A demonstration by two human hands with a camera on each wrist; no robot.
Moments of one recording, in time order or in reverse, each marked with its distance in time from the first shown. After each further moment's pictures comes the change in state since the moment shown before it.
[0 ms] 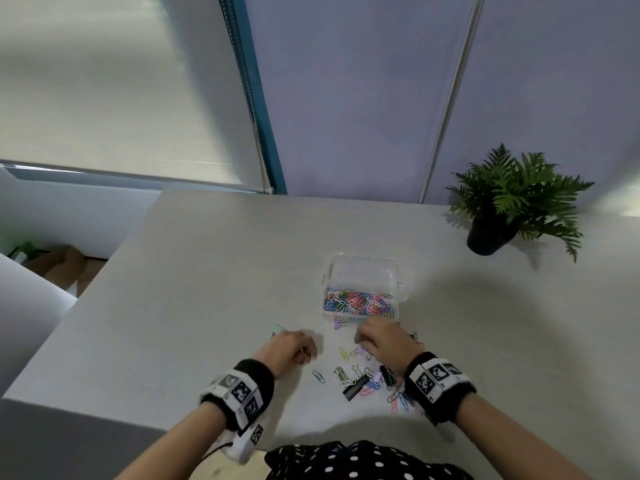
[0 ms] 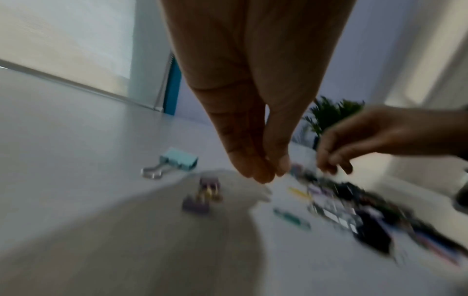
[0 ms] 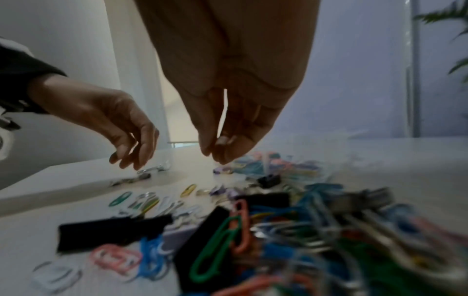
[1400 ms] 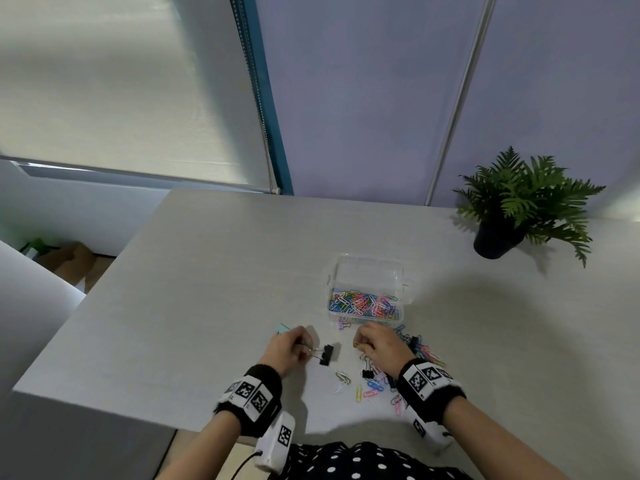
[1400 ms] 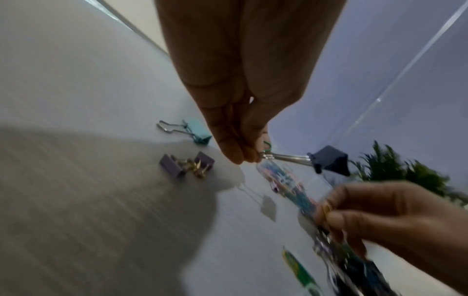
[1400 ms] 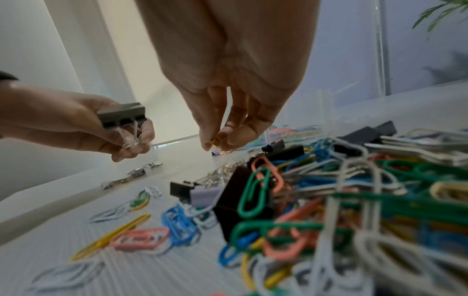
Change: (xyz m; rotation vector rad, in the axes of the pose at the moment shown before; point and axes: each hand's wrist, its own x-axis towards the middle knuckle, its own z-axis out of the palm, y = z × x) left_hand 0.002 -0.008 0.018 -0.357 0.249 -0.261; right_hand 0.011 0.000 0.021 0.099 0.028 0.102
